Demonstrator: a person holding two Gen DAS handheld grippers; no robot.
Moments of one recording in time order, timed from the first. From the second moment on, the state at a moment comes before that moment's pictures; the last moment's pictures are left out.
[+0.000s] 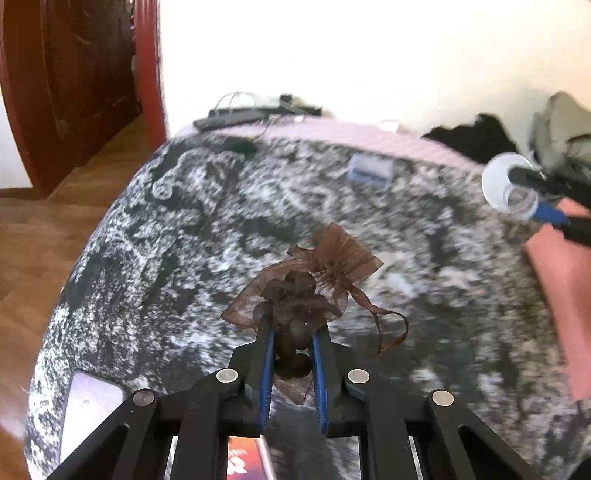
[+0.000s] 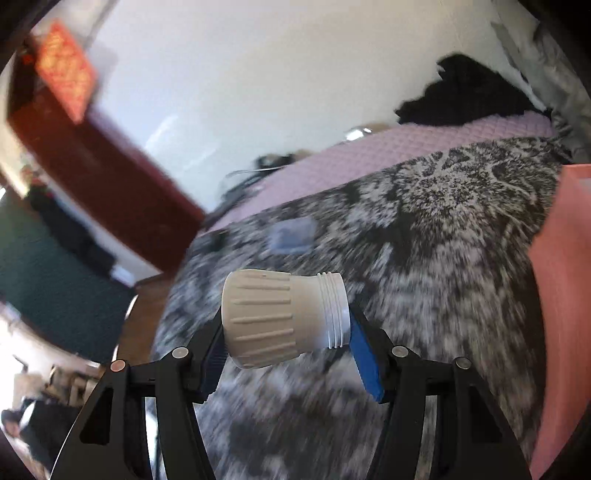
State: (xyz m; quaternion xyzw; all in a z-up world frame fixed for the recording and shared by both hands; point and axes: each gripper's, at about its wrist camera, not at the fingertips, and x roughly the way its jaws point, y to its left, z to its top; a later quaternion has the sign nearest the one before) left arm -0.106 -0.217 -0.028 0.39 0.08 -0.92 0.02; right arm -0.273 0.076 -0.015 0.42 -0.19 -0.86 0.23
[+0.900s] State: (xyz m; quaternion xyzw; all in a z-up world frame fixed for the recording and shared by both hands) left arm -0.062 0.012 0.088 0.28 0.01 -0.95 -0.13; right arm -0.035 0.260 0.123 0.20 -0.16 -0.94 0.22
